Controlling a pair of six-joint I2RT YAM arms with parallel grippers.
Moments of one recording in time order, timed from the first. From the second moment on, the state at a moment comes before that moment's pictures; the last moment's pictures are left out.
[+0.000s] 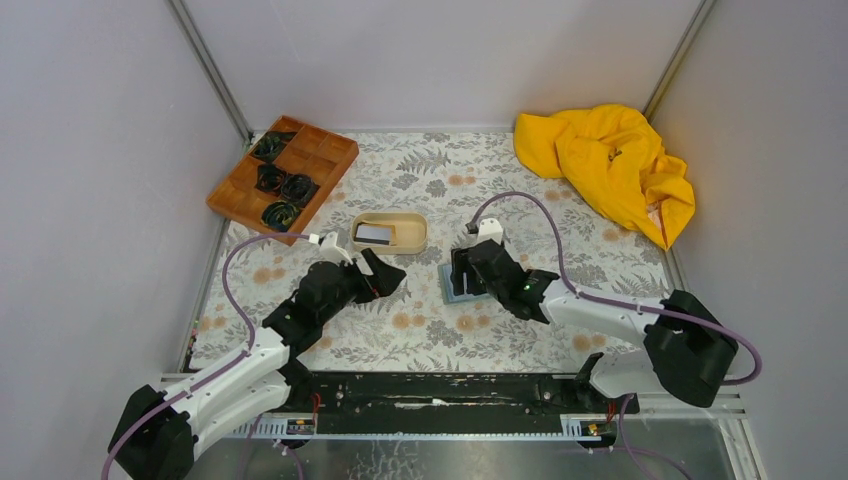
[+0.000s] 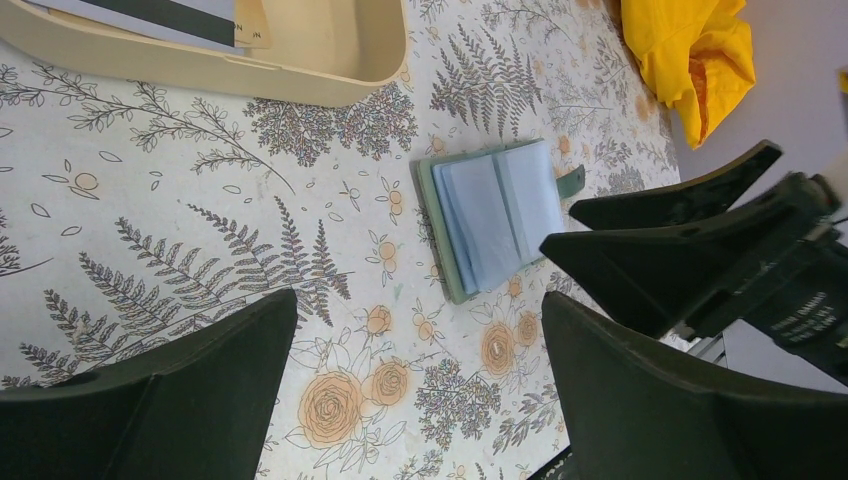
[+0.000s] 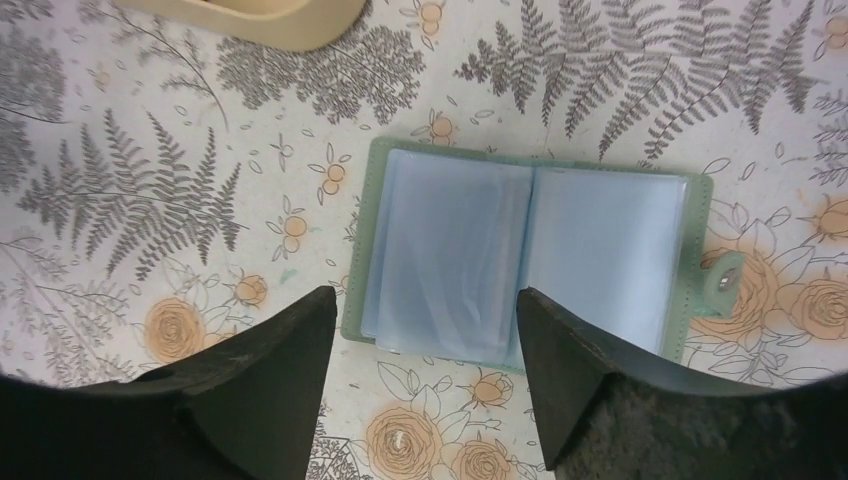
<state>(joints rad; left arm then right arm) -0.62 0.79 0.30 0.10 -0.03 -0.81 0.88 1.36 0.67 -0.05 0.31 0.51</state>
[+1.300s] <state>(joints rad) -0.62 0.76 0.29 0.10 -0.03 -0.81 0.68 1.12 0.50 -0.04 0.19 0.48</state>
